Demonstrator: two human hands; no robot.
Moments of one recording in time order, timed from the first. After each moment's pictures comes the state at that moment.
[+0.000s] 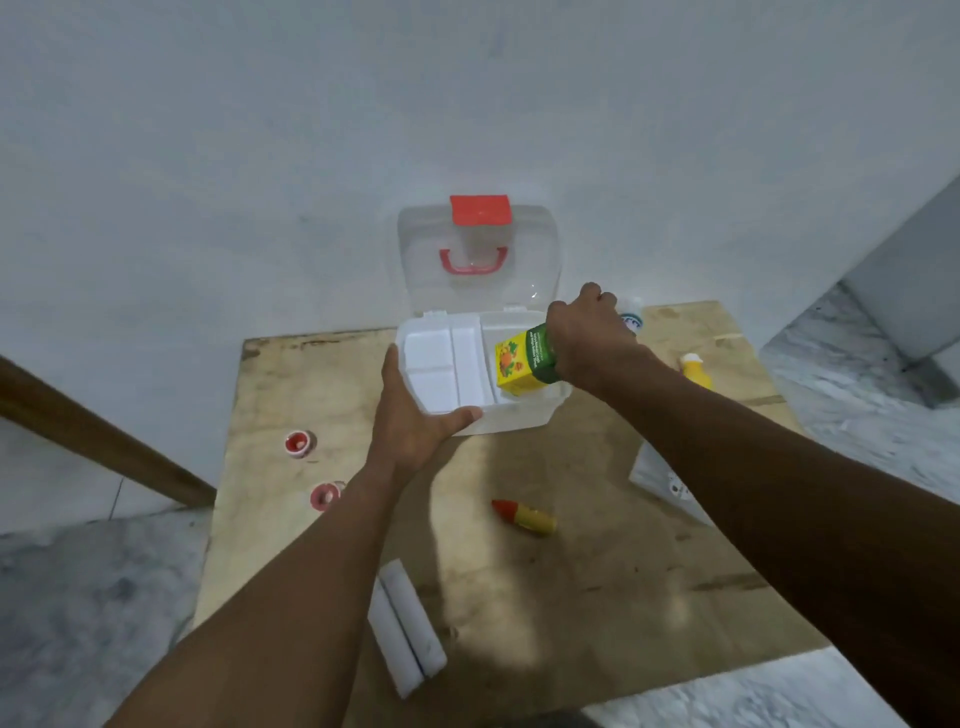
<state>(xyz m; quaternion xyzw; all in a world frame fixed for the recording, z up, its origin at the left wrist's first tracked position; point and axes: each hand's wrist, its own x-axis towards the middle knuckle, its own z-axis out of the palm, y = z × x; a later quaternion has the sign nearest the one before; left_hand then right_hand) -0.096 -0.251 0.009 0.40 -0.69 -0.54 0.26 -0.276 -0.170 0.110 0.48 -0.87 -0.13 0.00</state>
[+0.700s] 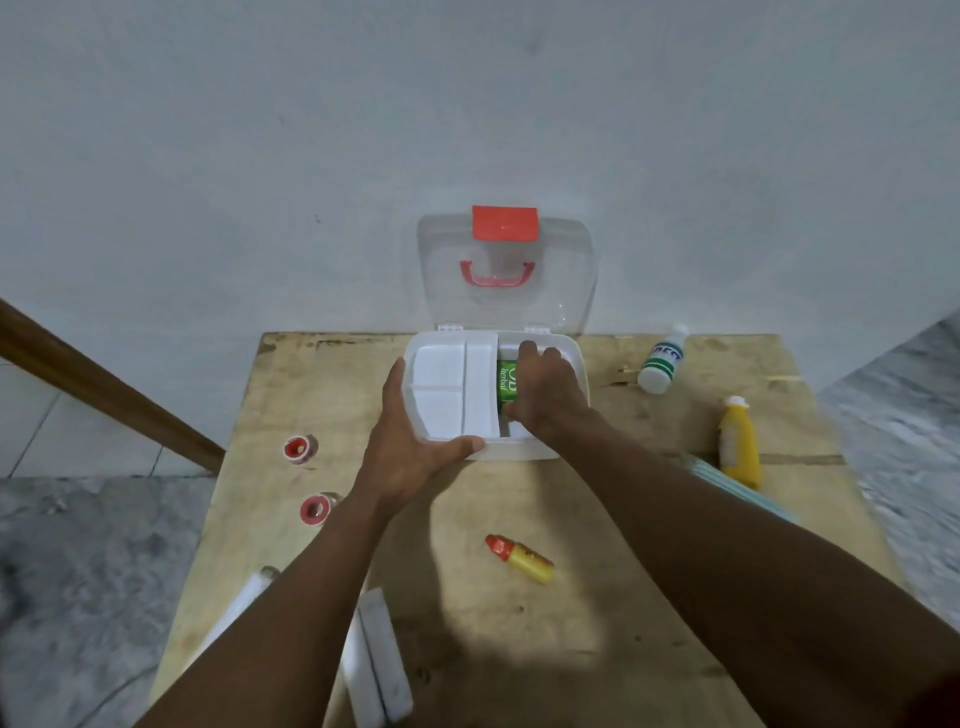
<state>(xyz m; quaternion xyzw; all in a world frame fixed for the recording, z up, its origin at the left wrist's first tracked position) -0.103 -0.257 -0.001 0.39 -0.72 -0.51 0.26 -0.281 -0.212 0.032 0.50 -0.85 0.04 -0.13</state>
